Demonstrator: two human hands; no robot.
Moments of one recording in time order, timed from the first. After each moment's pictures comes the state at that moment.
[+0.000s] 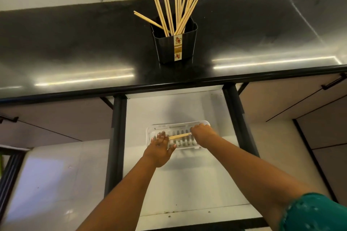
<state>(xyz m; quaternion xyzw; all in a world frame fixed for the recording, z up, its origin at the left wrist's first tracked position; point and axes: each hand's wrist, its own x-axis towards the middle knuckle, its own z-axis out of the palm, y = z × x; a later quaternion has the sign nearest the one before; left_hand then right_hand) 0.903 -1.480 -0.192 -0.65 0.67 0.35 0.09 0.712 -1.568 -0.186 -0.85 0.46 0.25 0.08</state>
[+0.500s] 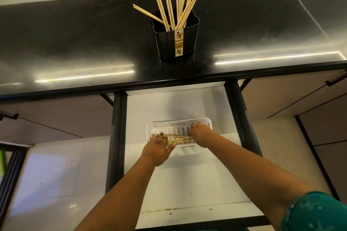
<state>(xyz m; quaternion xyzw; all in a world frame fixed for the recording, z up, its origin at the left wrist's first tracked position) 0.912 -1.477 -0.203 -0.65 0.68 0.31 0.14 0.716 -1.563 -0.199 -0.85 0.43 0.28 0.15</state>
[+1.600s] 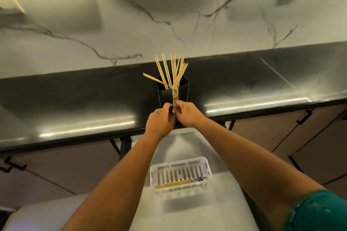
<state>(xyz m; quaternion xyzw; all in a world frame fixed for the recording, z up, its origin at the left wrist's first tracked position) 0.902 -1.594 0.012 -0.64 0.72 0.12 -0.26 0.765 -1.629 0.028 -0.77 0.53 -0.21 0.28</state>
